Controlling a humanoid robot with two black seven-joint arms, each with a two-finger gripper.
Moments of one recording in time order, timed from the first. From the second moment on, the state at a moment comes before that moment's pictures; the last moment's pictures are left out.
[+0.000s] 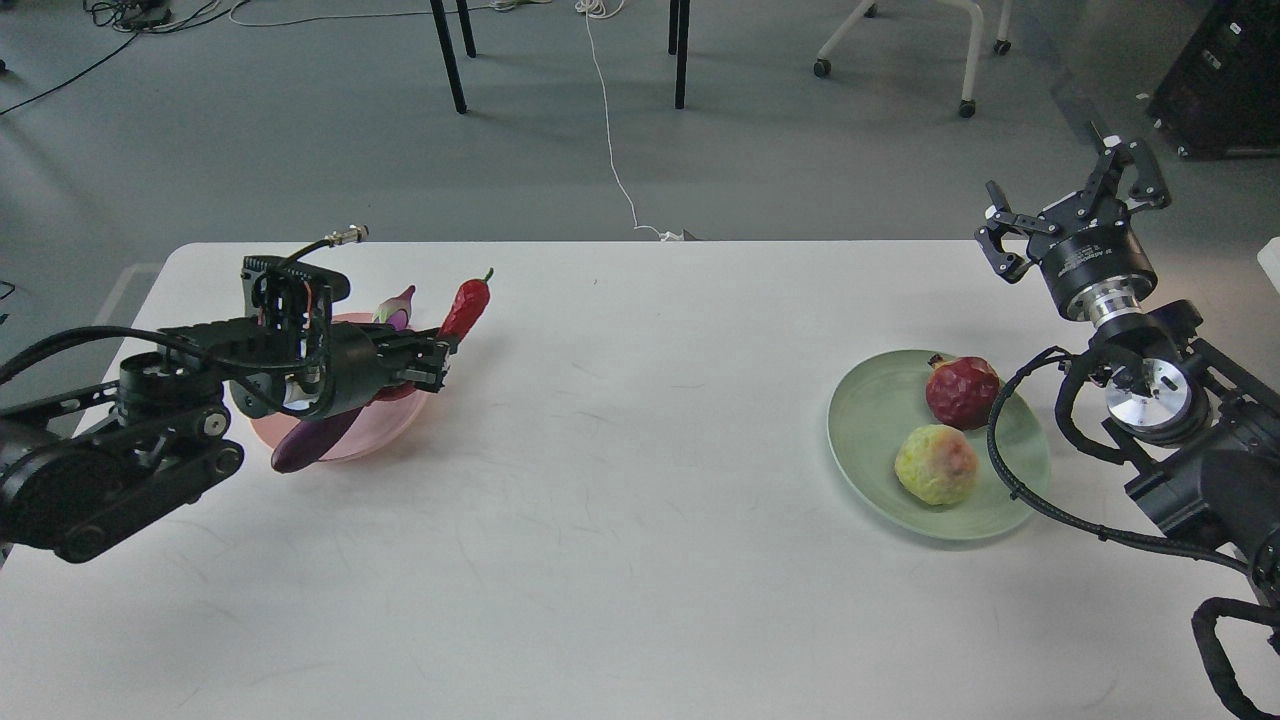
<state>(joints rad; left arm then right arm) -0.76 0.69 -0.42 -1.23 1.73 -0.25 -0.04 0.75 -0.32 0.79 0.48 0.13 0.49 0.34</state>
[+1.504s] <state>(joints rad) -0.82 0.57 -0.52 -0.83 0.38 -0.13 -0.33 0.80 -0.37 0.83 0.50 0.14 0.49 0.33</state>
